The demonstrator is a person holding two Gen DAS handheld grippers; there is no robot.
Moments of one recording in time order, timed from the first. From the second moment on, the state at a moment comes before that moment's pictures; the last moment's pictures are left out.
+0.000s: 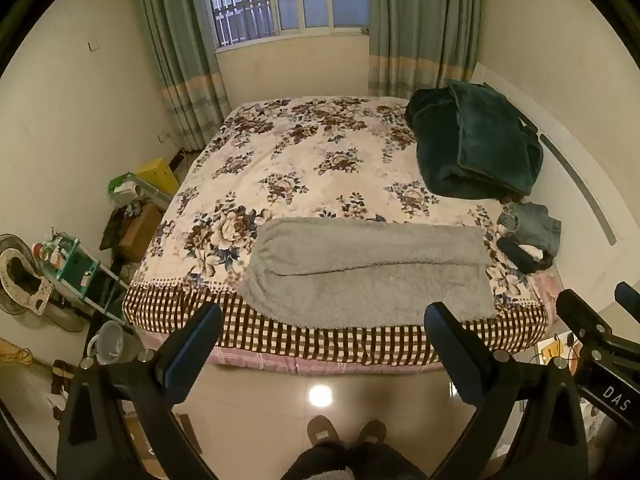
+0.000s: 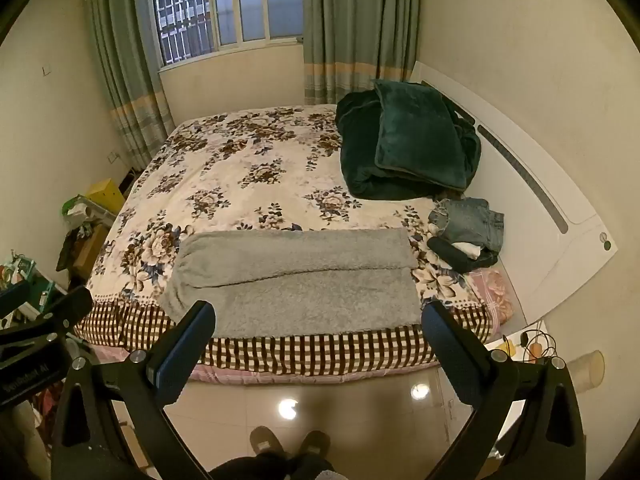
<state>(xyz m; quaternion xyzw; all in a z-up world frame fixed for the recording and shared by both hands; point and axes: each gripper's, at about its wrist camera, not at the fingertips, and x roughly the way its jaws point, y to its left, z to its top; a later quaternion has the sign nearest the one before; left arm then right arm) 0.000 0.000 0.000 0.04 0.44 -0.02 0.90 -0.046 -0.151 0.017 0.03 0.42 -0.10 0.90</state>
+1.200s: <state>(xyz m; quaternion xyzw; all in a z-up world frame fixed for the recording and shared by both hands) -0.002 -0.003 0.002 0.04 0.44 -0.02 0.90 -0.046 -0.152 0.018 0.03 0.42 -0.10 0.90</state>
